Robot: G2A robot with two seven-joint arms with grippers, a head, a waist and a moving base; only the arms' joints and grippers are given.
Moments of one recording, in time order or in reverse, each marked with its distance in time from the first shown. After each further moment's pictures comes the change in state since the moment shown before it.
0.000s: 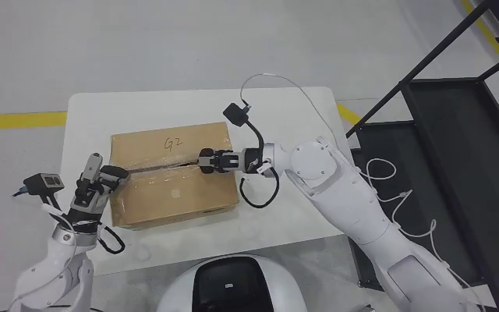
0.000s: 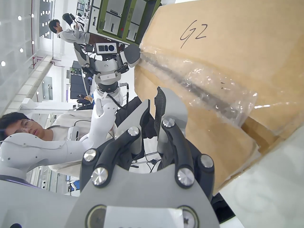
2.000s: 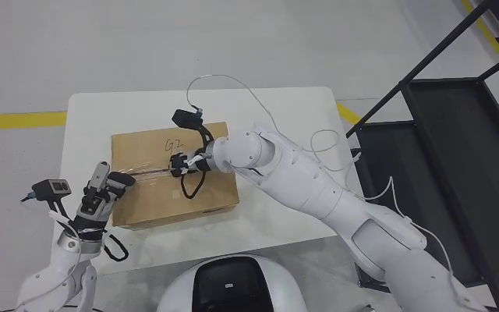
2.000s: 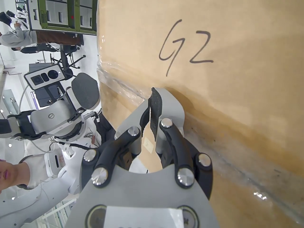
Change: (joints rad) left arm 0.041 0.003 0.006 -0.013 -0.018 -0.026 -0.017; right arm 0.299 -0.196 -0.321 0.301 -0.046 0.314 -0.054
